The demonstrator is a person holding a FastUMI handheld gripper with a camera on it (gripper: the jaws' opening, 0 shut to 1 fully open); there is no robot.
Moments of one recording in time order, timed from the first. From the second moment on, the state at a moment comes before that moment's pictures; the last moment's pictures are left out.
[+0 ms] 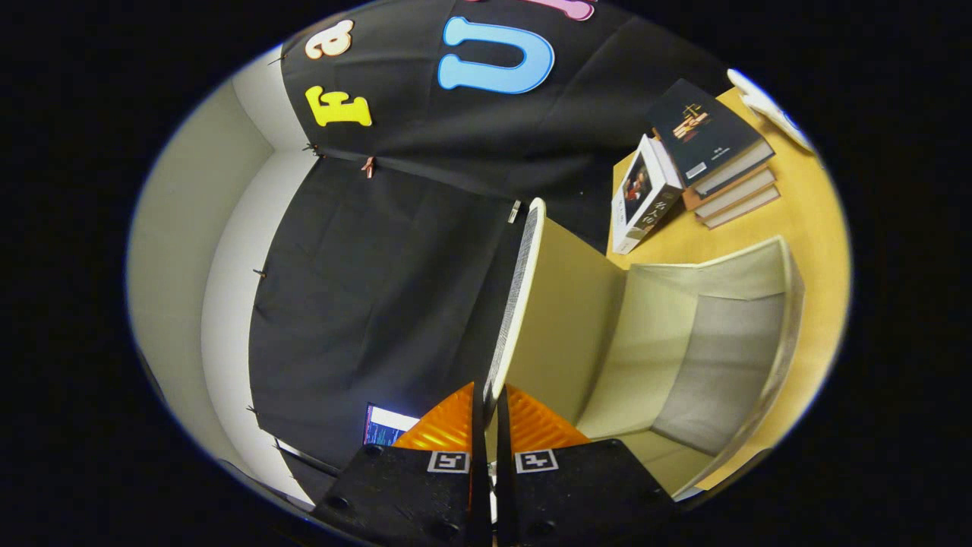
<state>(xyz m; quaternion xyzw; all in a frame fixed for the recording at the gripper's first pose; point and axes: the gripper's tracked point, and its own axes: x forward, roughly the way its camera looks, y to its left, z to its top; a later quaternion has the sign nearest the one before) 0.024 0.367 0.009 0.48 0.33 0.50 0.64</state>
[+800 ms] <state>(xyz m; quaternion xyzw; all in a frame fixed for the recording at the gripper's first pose) 0.037 0.391 0.026 0.49 0.32 0.47 0.66</state>
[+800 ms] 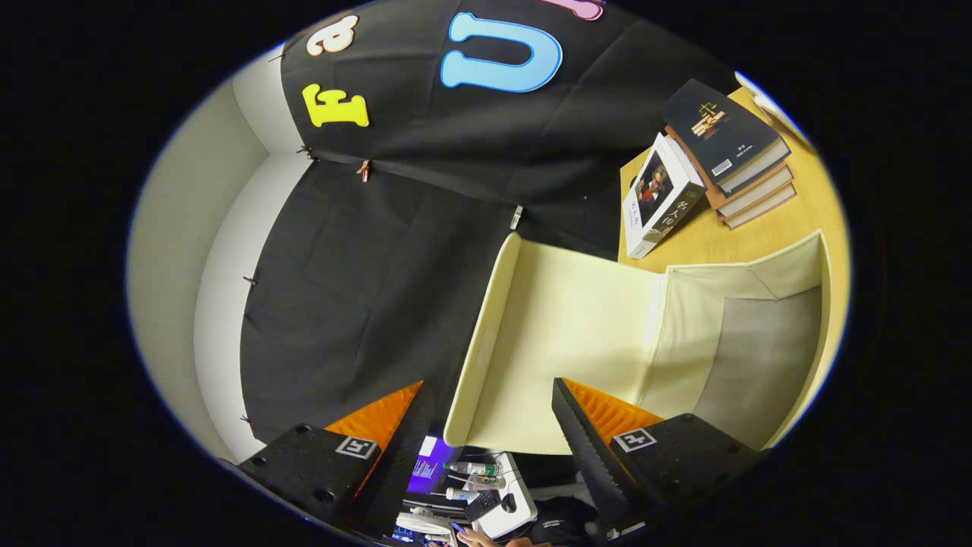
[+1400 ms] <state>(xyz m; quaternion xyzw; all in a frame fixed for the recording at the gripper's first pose) -0.016 0.288 -0.031 0.39 0.34 0.43 0.74</state>
